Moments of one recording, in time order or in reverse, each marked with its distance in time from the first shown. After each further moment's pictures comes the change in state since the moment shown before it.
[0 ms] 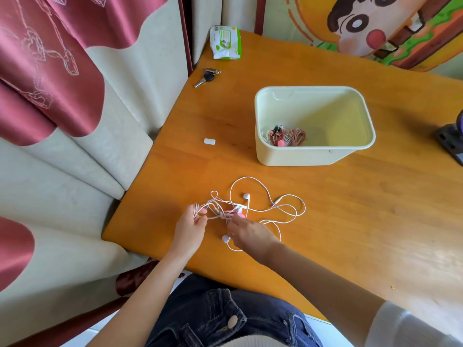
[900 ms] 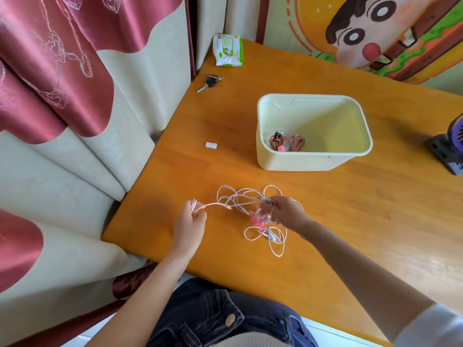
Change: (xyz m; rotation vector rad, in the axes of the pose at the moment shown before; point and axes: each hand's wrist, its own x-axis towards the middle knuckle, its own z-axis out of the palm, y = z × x) left_hand 0.001 0.010 -0.005 -0.145 0.068 -0.012; right_hand -0.005 0.060 -0.055 0.801 -0.002 0.647
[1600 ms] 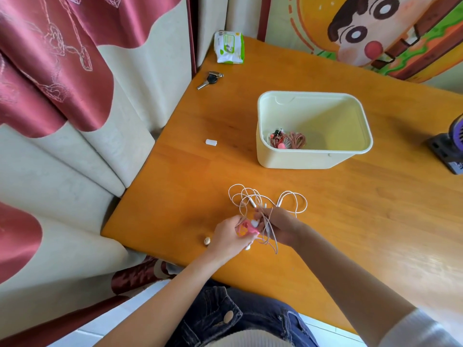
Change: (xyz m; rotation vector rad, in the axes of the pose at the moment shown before) left_hand -0.020 -0.003 0.059 0.157 -0.405 0.121; right_hand -0.010 -0.011 0.025 1.050 -0.166 0.463
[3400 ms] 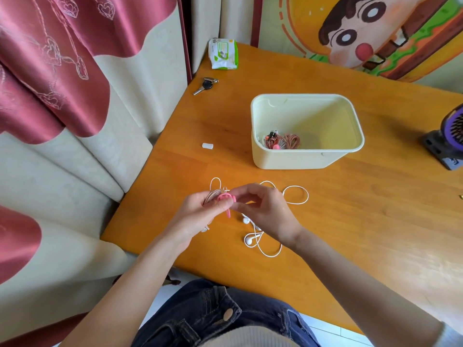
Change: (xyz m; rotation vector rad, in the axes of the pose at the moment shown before) left_hand -0.024 0.050 -0.082 -0.329 -0.001 0.015; right_hand -0.064 -0.012 0.038 -0.779 -0.041 -0.871
